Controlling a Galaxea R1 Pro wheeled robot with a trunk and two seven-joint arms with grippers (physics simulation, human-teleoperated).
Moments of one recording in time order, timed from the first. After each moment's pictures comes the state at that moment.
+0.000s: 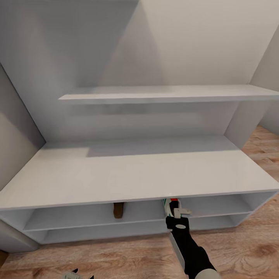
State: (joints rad) left arm -0.18 0.17 0.10 -0.44 0.09 -0.36 -0.63; right arm -0.47 0.17 0.01 -0.77 0.08 0.31 -0.33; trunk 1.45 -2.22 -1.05
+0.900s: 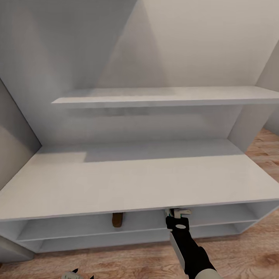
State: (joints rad) left arm -0.18 0.17 0.10 -0.44 0.09 -0.36 -0.63; right arm -0.47 0.17 0.01 -0.77 0.07 0.31 -0.33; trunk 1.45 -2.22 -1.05
